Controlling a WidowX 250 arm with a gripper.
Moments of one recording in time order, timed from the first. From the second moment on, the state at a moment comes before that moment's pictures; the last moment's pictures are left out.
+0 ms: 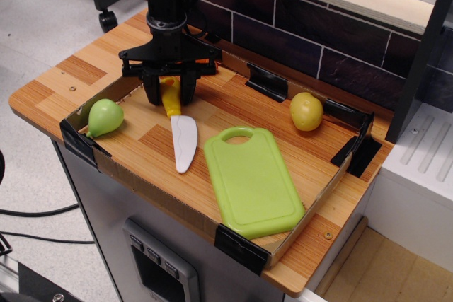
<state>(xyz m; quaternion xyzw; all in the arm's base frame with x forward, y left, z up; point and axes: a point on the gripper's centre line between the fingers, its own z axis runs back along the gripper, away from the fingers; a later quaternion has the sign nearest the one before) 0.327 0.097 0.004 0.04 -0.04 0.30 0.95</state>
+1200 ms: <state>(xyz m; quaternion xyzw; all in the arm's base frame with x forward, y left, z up) 0.299 0.010 0.017 0.07 0.00 0.32 0.95</state>
